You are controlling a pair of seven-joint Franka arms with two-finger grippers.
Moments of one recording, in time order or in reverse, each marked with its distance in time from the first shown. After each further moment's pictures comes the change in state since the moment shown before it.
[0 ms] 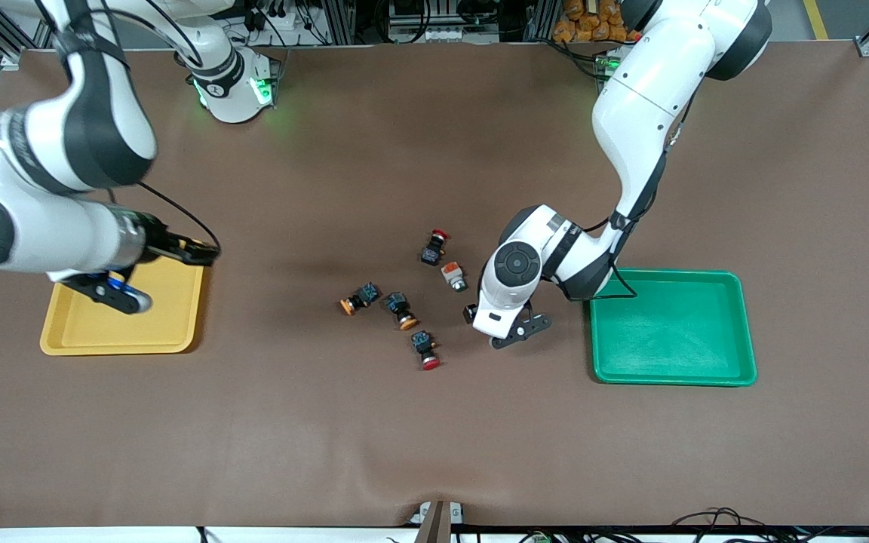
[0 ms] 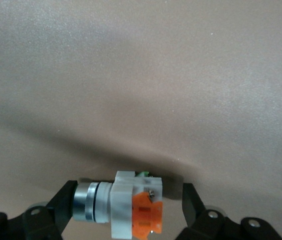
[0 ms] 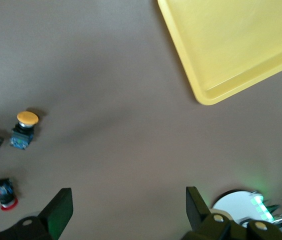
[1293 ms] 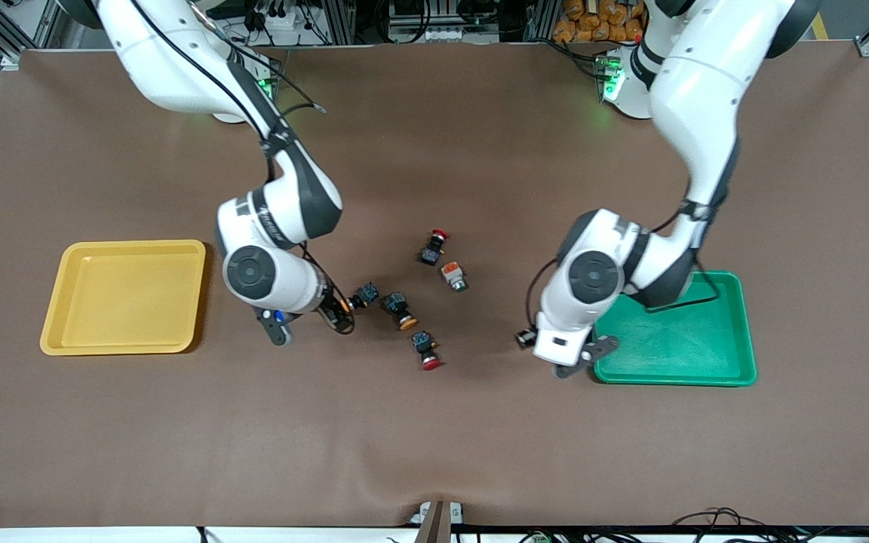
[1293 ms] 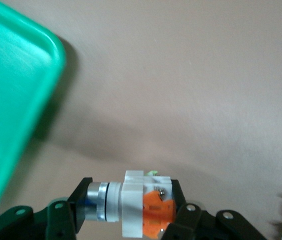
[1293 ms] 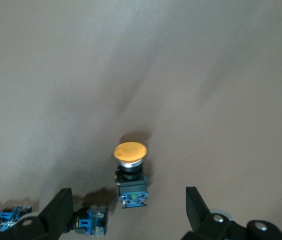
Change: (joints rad) left arm 0.169 -0.136 0.008 0.030 0.004 -0.094 0.096; right arm 0.285 0.311 0.002 -0.024 0.060 0.571 0.710
